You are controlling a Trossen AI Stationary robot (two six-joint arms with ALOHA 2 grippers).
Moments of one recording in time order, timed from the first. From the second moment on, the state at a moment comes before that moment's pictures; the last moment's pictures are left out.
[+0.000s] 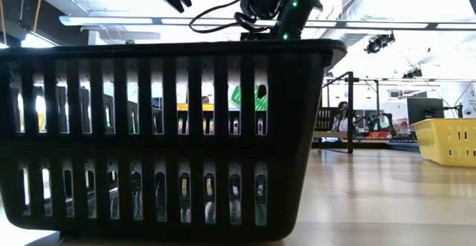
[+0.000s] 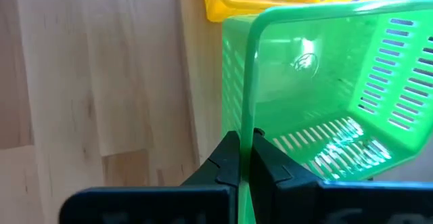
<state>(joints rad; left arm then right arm) 0.27 1.38 1.56 -1.10 -0.39 -0.30 -0.22 1.83 1.44 -0.67 0.32 -0.27</state>
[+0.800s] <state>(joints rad) 0.27 1.38 1.56 -1.10 -0.35 -0.30 -0.24 1.88 1.44 -0.68 0.31 -0.23</state>
